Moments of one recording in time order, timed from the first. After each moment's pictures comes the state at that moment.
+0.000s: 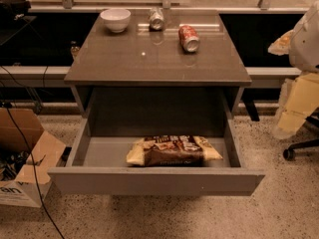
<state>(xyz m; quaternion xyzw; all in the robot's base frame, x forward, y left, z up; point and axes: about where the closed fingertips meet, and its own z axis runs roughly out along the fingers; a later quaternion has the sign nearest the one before) 0.438 -0.217 0.976 -0.60 0.78 -0.03 0.16</state>
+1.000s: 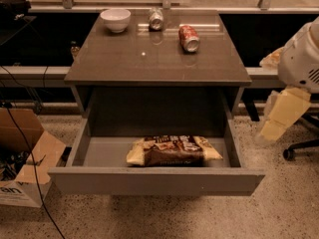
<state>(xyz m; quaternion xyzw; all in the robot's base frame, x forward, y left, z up) 0.444 -0.204 0.947 -0.58 0.79 0.01 0.19</state>
